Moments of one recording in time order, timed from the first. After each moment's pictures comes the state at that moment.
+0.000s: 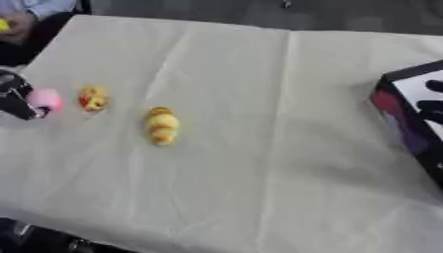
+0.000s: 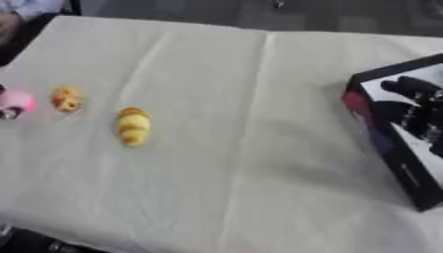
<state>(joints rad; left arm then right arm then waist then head) -0.68 0.75 -0.12 -1.02 -0.60 0.23 -0.37 -0.09 -0.48 -0.21 -1.90 -0.51 0.05 0.74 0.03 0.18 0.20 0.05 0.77</state>
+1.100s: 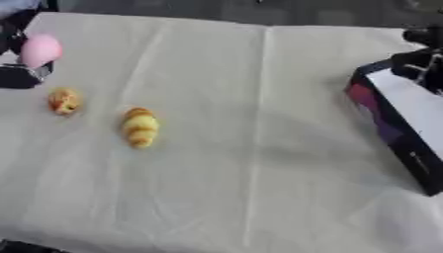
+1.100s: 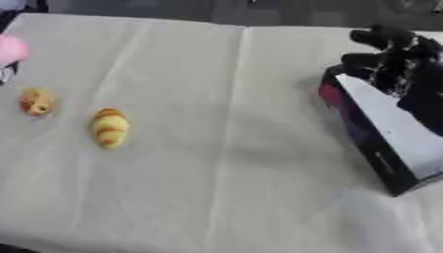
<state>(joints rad) -0.59 0.60 -0.09 -1.46 -0.62 0.25 -0.16 -0.25 -0.63 -0.14 -1.98 -0.78 -0.04 0.73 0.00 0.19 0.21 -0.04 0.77</state>
